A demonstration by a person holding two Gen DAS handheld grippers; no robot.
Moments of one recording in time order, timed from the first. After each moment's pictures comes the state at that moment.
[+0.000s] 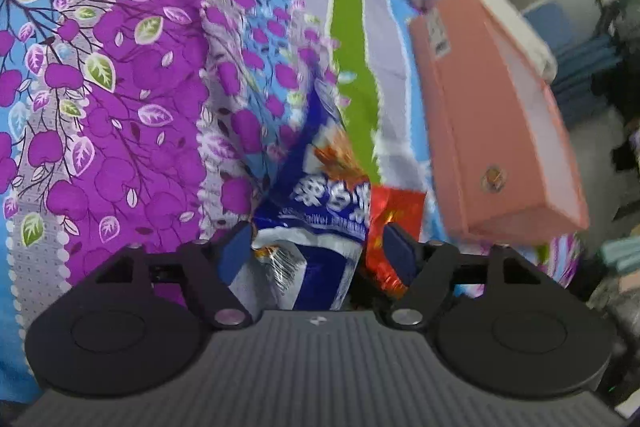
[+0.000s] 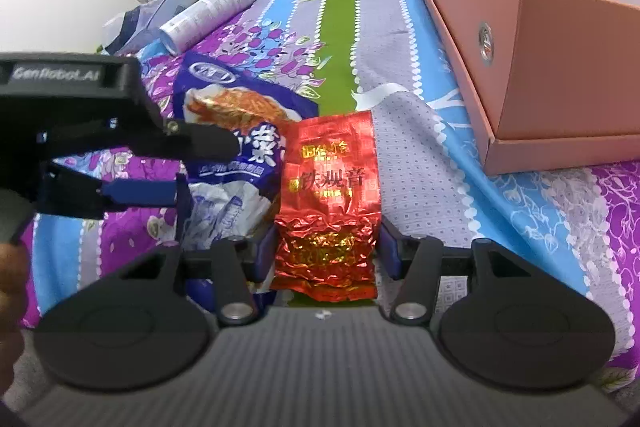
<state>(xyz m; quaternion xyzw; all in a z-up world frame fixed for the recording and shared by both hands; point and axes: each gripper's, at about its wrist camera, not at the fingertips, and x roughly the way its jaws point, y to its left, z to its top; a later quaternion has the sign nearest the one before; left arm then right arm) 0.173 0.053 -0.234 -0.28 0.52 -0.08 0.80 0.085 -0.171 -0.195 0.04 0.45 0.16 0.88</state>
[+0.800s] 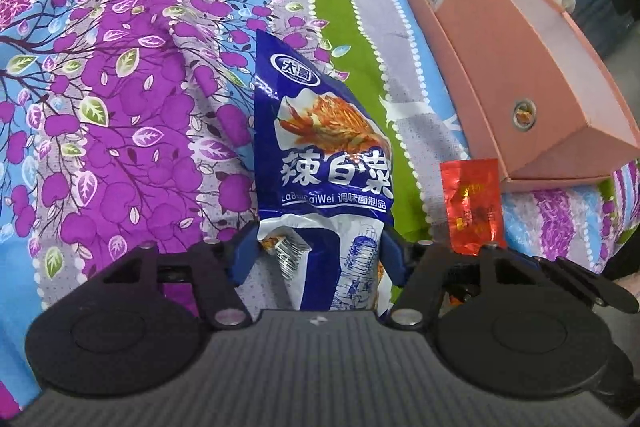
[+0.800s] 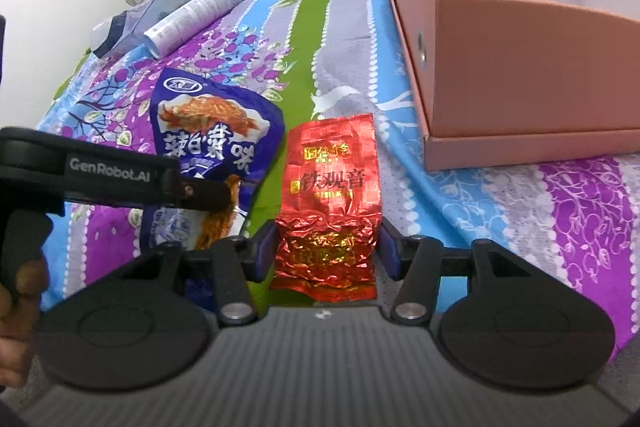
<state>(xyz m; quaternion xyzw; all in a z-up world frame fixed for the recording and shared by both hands) 0.168 0.012 -0.227 -0.14 0.53 -0.07 0.84 0.074 -0.201 -0.180 0.03 0.45 0.15 0.88</state>
